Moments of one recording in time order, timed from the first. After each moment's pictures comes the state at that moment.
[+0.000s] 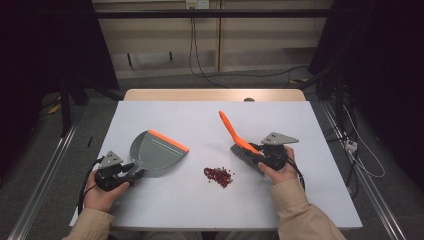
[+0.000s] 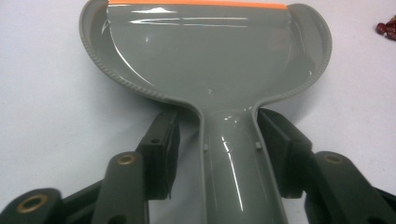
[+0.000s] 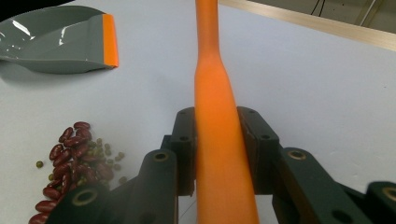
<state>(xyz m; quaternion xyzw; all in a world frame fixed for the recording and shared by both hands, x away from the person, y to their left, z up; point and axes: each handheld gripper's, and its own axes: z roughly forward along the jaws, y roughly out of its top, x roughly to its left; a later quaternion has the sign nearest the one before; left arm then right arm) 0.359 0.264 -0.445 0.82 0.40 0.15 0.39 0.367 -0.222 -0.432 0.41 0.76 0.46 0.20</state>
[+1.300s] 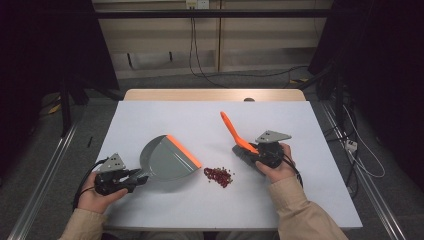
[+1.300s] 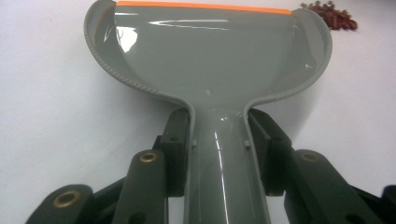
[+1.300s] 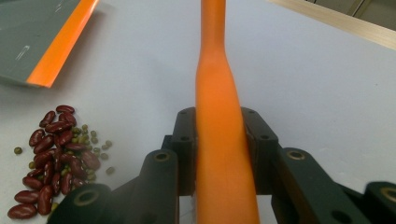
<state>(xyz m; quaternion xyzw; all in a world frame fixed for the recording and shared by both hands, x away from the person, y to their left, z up) 0.341 0.256 -0.422 0.86 0.30 0.10 0.41 0.373 -0.213 -0.426 0.41 0.79 0.41 0.21</state>
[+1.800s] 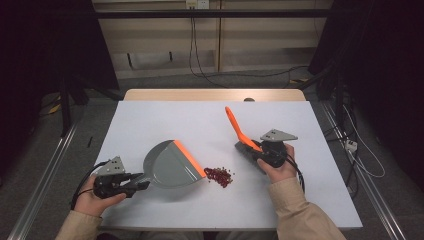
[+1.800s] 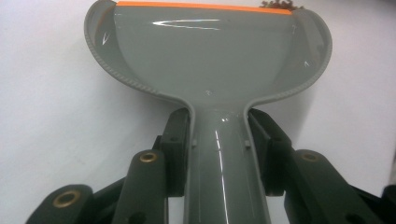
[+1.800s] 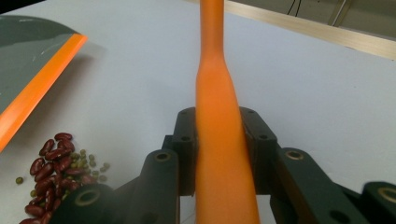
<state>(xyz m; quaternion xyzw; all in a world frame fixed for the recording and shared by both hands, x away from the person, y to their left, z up) 0.335 0.253 -0.419 0.86 0.26 0.06 0.43 0.369 -0.219 -0.421 0.44 0.75 0.44 0.23</state>
